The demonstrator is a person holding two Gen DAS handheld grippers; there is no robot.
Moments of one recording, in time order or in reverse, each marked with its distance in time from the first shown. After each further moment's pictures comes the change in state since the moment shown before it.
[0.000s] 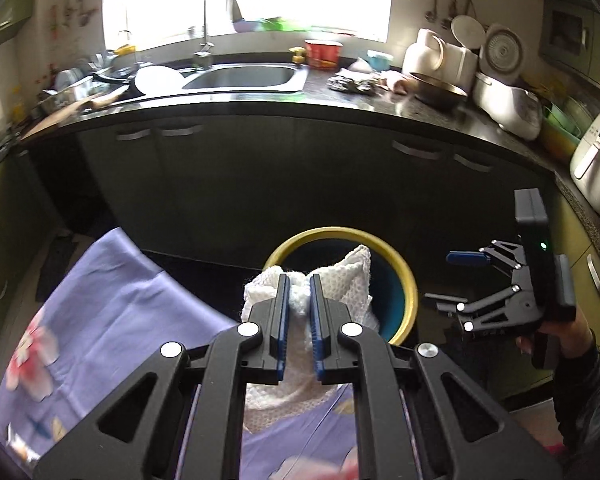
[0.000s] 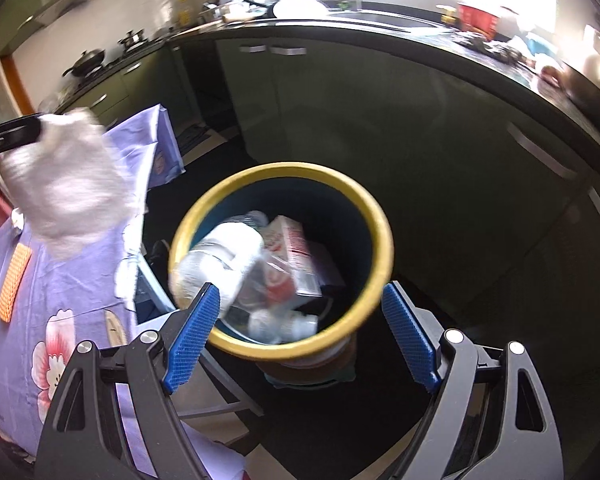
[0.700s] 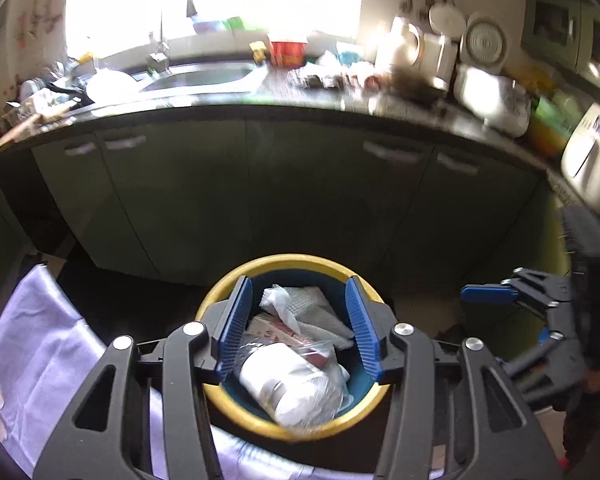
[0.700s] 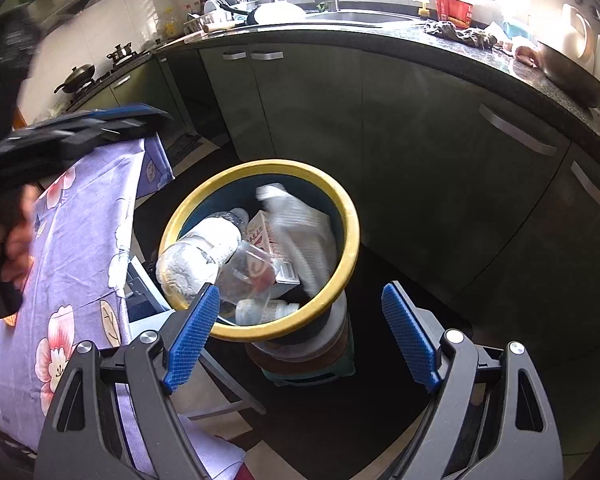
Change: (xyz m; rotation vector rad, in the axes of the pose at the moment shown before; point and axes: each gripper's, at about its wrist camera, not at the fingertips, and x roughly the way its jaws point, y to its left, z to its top) left arm 0.063 -0.029 0.017 0.019 -0.069 -0.067; right arm -0.016 -0.024 -0.009 0.049 -0.006 0.005
